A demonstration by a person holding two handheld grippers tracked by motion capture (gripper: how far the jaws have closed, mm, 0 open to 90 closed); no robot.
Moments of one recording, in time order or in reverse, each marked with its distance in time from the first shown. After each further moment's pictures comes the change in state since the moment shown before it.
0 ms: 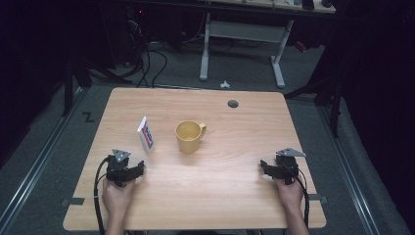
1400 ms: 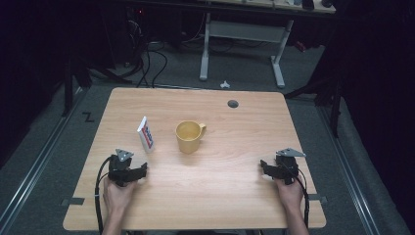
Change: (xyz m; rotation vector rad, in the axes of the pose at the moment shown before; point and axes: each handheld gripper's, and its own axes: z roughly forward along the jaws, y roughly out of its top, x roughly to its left) left arm -0.005 0.002 -0.001 0.031 -0.043 0.038; right arm 0.001 0.000 0.000 0.000 -0.003 0.005
